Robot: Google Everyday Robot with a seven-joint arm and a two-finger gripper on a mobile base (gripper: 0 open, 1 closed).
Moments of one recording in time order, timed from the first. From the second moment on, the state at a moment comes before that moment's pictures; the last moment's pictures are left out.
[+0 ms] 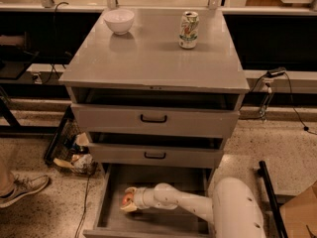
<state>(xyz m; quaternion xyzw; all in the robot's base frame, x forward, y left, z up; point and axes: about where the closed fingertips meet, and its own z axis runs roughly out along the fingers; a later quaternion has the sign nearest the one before) 0.577 0.159 0.153 -0.54 0.70 0.28 0.37</state>
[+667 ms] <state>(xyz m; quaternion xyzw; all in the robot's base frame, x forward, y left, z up) 0.589 0.110 0.220 -0.54 0.68 0.26 0.42</state>
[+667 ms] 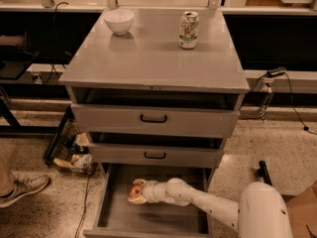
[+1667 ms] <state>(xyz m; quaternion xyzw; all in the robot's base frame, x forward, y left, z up) 0.568 0.064 0.301 -0.53 0.68 0.20 0.47</state>
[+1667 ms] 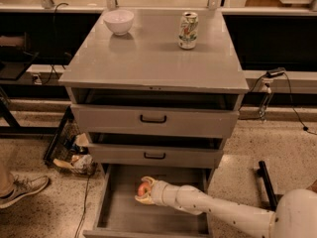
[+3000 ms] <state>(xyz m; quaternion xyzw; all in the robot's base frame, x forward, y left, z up) 0.533 0.023 0.406 -0.52 0.65 0.14 0.54</state>
